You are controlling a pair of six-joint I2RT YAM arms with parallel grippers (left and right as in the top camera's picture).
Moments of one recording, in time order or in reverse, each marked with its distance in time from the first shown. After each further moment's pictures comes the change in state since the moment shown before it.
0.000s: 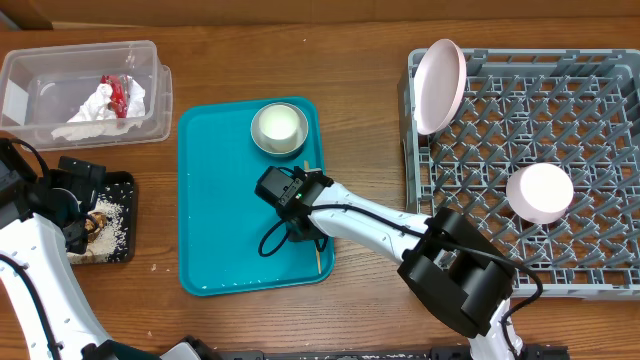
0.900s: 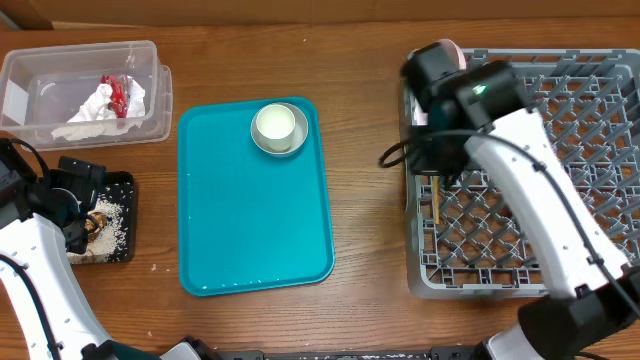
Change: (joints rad) left arm 0.000 0.000 0.000 0.000 0.000 0.000; right arm -0.537 -0.354 0.352 -0.714 -0.050 -0.379
